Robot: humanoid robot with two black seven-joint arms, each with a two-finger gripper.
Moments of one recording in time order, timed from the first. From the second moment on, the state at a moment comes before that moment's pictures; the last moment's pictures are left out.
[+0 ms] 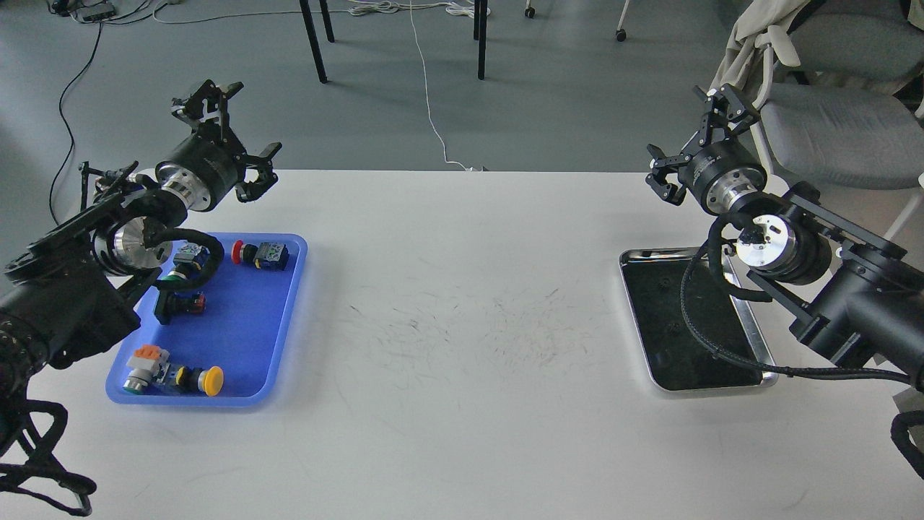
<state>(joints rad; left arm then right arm) -0.91 0.35 -0.46 -0.49 -0.16 -0.37 -0.21 0.89 -0.40 0.45 0.84 0.25 -0.05 0.27</state>
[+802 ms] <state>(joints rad) -0.91 0.35 -0.49 -0.49 -0.12 -0.35 -0.20 0.89 -0.40 0.44 0.84 0.25 -0.06 0.27</state>
